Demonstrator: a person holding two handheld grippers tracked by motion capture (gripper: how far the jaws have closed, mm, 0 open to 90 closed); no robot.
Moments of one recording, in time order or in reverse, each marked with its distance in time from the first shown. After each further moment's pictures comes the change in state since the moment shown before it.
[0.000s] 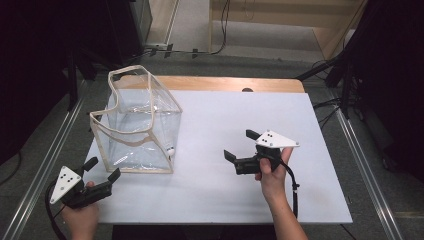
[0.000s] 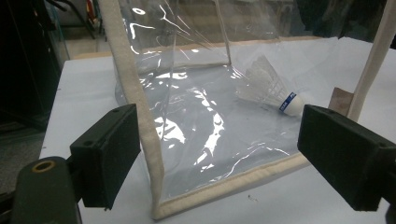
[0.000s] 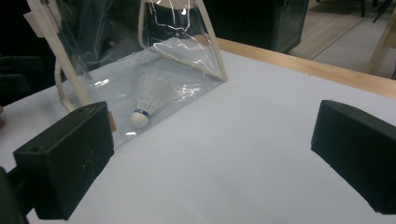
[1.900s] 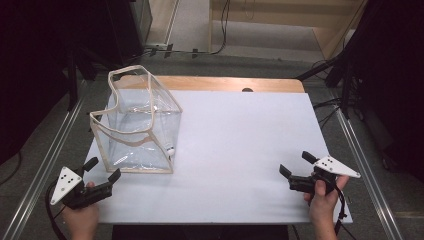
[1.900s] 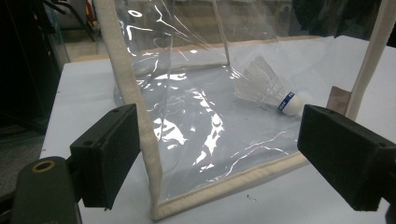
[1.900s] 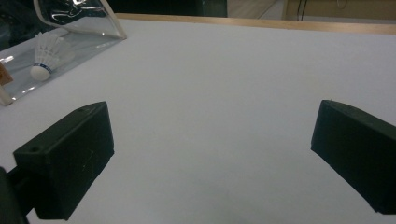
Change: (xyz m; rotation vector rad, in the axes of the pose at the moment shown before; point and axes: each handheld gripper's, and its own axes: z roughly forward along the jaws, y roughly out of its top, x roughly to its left) left arm -0.001 0.000 -0.001 -0.001 -0.002 0.016; right arm -0.074 -0.087 -0.105 0.011 -0.248 0.133
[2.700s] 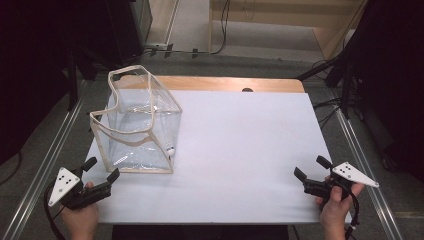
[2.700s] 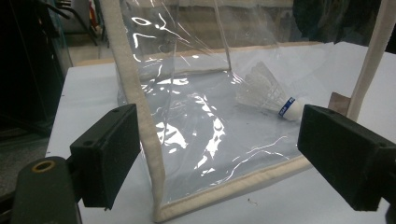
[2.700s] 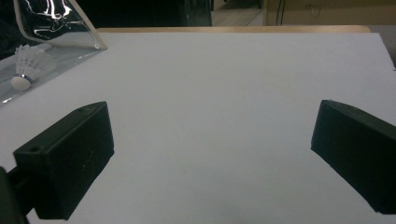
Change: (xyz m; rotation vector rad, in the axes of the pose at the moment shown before) left arm 0.000 0.000 -0.002 -0.022 0.007 -0.004; right arm -0.029 -0.019 -0.024 -0.060 -0.045 0.047
